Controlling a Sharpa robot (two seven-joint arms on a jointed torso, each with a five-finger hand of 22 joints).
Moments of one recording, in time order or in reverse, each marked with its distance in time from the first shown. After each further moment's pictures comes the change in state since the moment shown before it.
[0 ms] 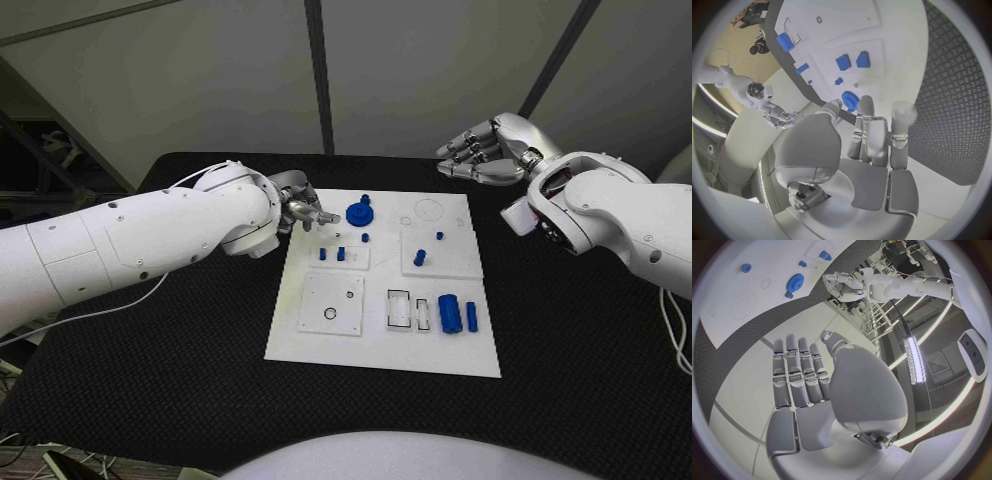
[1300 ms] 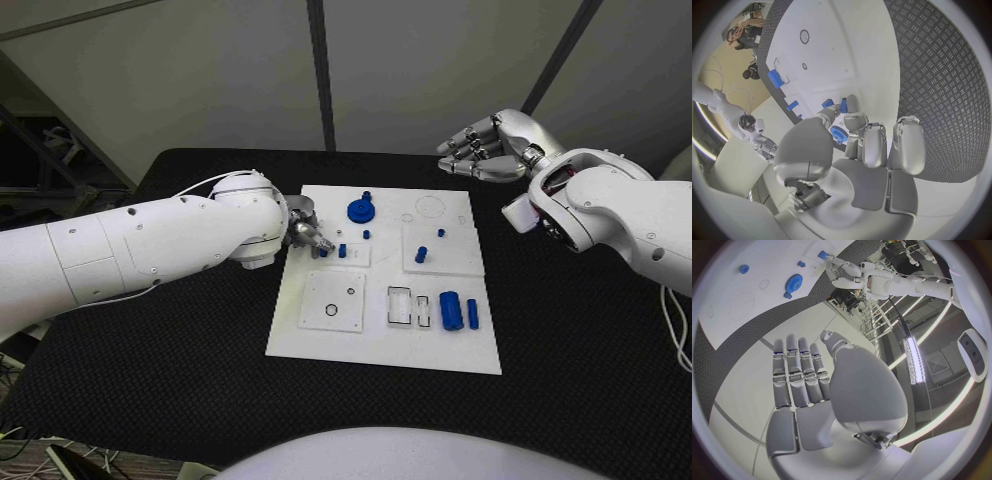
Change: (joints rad) left arm 0.004 0.021 -0.052 0.008 -0.092 0.247 -0.149; left_hand -0.201 0.012 0.193 -0.079 0.019 0.152 -0.085 0.105 0.081 0.290 -0.087 0.303 0.311 0.067 -0.061 0.231 0.129 -0.079 0.242 -0.039 0.550 0.208; right arm 0.000 0.001 0.000 0.005 0.000 -0.001 0.001; right_hand 0.000 0.000 0.000 0.000 0.000 0.000 0.000 0.000 0.000 0.000 0.000 0.000 0.001 -0.004 -0.004 0.000 0.001 0.000 -0.002 -0.002 0.000 0.002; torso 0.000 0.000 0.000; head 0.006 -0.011
